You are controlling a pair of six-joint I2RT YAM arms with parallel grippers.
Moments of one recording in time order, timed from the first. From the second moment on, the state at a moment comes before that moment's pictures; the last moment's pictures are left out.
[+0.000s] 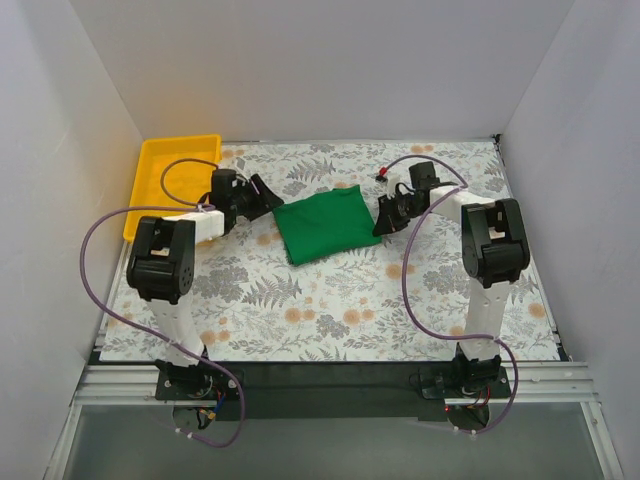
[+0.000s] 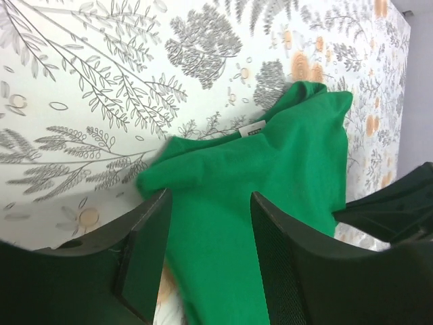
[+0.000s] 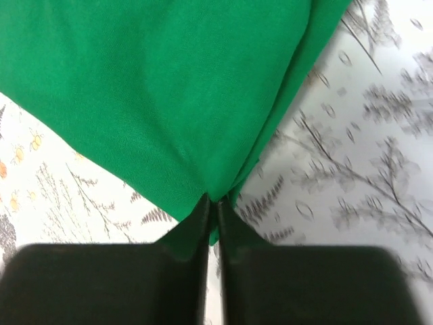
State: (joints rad) left arm -0.16 1.98 1.11 0.27 0.41 -0.70; right arm 0.22 2.06 1.36 -0.40 -0.73 -0.26
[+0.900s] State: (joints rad) left arm -0.15 0.71 0.63 -0.04 0.34 -0.33; right arm 0.25 2.22 1.62 -0.49 -0.74 -0.17
